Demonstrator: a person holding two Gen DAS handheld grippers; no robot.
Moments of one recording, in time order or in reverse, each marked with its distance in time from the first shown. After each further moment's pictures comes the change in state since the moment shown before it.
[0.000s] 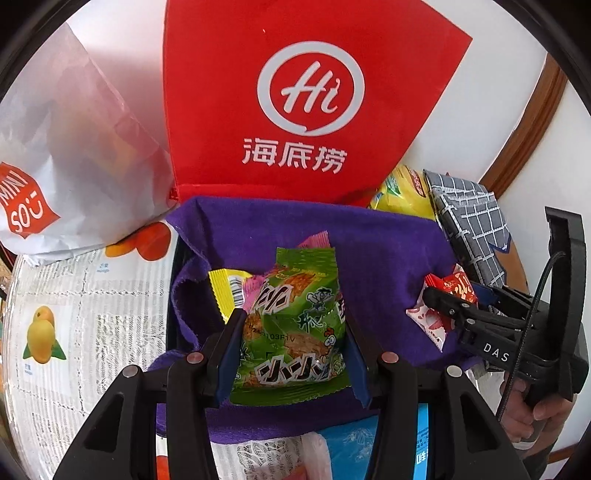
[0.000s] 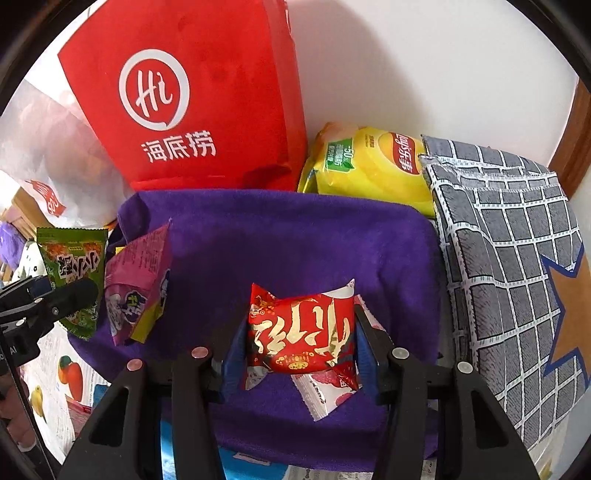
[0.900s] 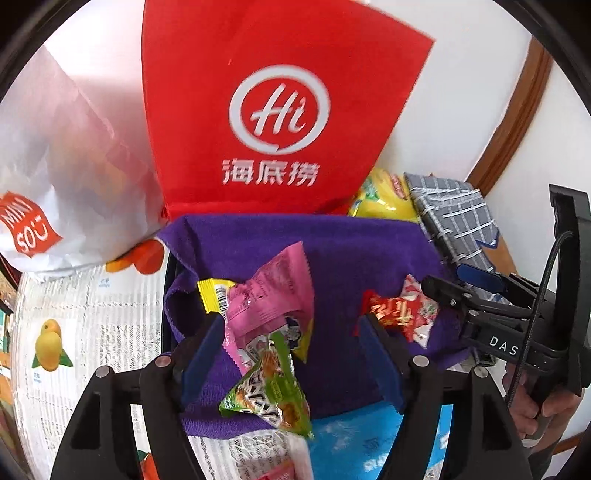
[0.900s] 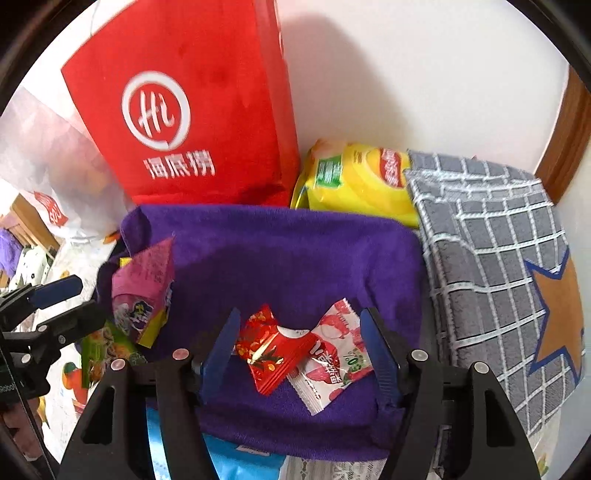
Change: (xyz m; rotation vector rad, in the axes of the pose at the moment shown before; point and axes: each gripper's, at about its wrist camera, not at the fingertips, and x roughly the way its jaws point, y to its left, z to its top) left arm -0.023 -0.018 0.001 0.051 -0.039 -0.011; right arm -0.036 -0.003 0.003 0.016 -0.069 -0.027
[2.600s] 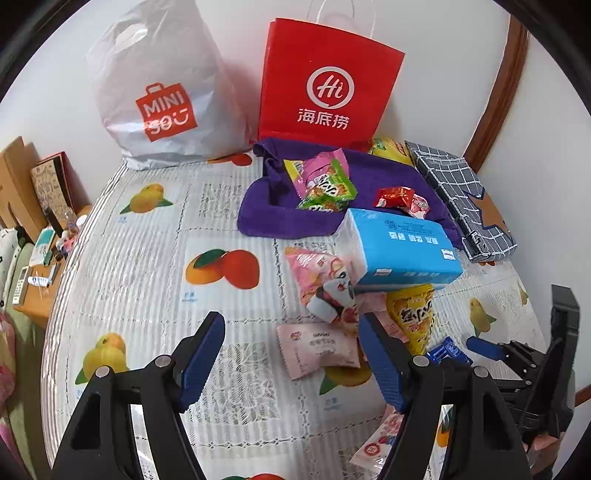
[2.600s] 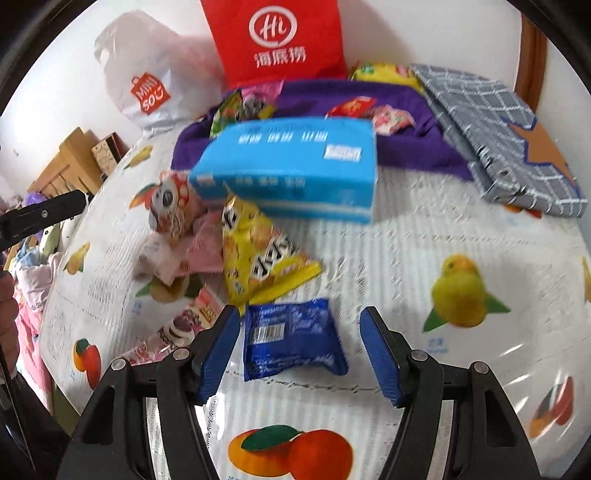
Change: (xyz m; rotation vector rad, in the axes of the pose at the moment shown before) left arm -0.135 0.038 -0.187 -0.073 -0.039 0.086; right arm -0.094 0.058 -0.245 -0.004 0.110 0.112
